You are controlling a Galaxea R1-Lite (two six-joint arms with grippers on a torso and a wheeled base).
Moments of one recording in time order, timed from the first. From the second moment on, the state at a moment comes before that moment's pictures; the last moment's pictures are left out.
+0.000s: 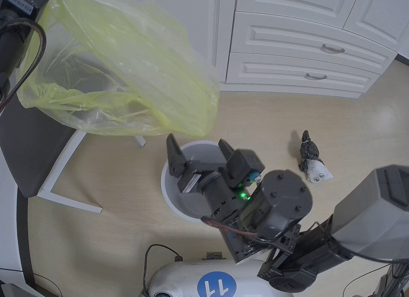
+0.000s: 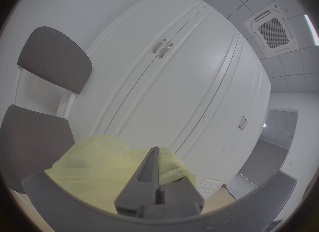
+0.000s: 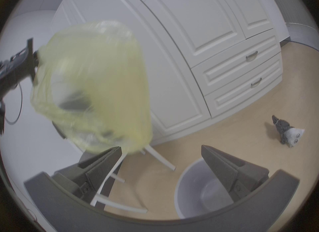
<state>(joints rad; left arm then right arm) -0.85 1.28 -0.86 -1.18 0.54 -0.06 1.04 2.12 -0.91 -1.55 -0.64 0.21</state>
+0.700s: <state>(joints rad) -0.91 1.28 -0.82 -1.17 0.54 -0.06 0.98 1.99 -0.92 -1.55 -0.63 0.19</state>
